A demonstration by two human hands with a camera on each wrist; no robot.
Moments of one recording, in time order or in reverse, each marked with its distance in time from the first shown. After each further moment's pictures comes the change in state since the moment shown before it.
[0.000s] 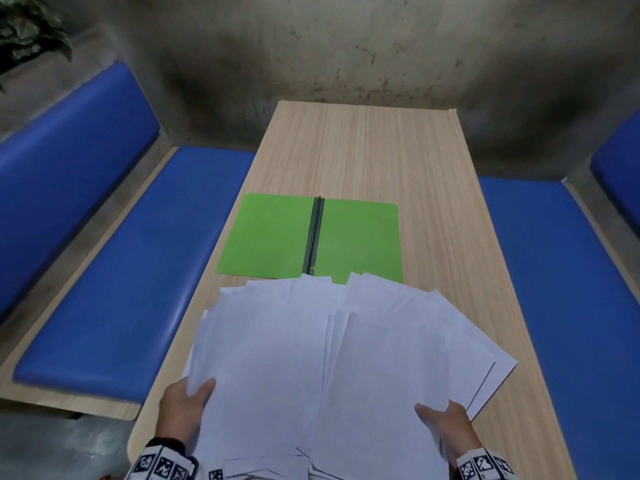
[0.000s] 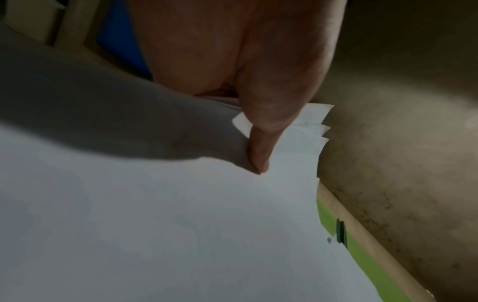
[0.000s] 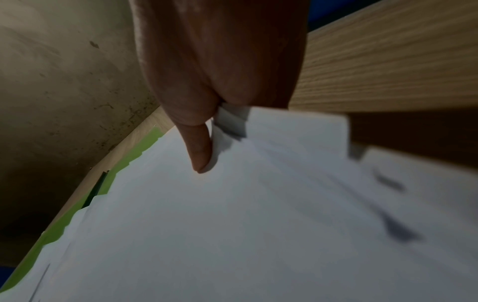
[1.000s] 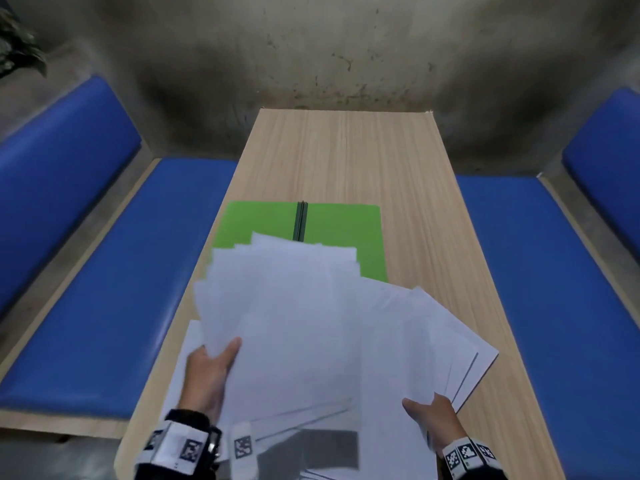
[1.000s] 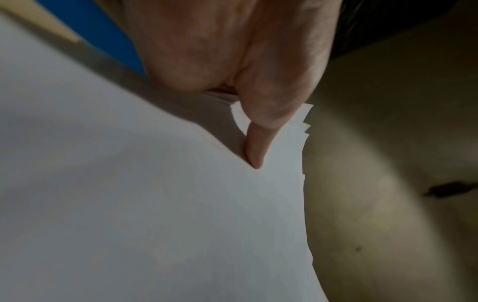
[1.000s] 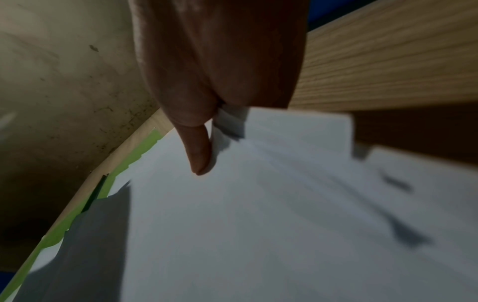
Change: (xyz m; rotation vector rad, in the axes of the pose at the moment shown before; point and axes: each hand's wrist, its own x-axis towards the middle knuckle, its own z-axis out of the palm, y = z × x) left_hand -0.048 0.111 0.046 -0.468 -0.158 0.109; right_hand 0.010 0.009 -0.004 -0.028 -0.028 0.056
